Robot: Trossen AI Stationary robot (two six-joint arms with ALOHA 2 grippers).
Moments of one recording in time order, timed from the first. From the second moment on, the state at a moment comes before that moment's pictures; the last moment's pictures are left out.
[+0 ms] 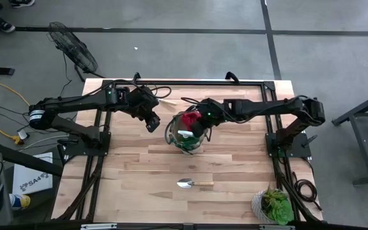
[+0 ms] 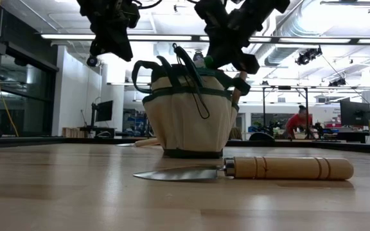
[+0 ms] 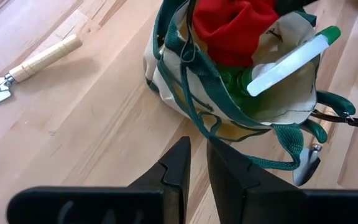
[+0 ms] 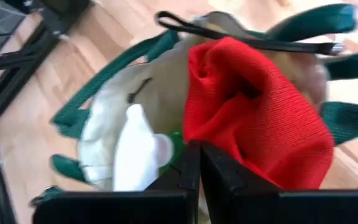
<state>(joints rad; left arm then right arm) 0.23 1.23 1.14 -0.80 0.06 -0.42 -0.10 1.58 1.22 -0.46 0.00 0.74</state>
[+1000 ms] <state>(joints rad) 0.23 1.23 1.14 -0.79 0.06 -0.43 -0.07 1.48 1.22 -0.42 0.17 0.39</state>
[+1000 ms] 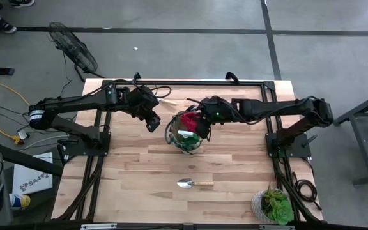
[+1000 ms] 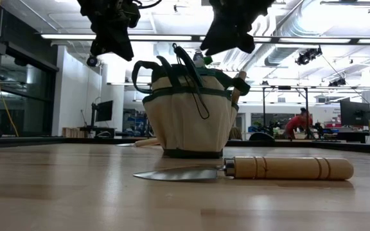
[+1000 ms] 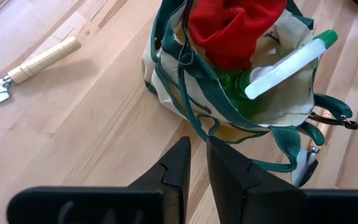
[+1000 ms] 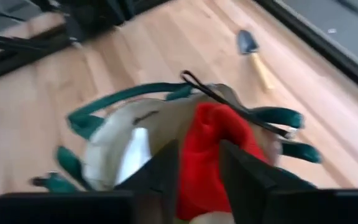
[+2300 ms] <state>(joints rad) 0.23 1.23 1.14 -0.79 0.06 -0.43 -0.12 1.58 1.22 -0.39 0.18 0.35</state>
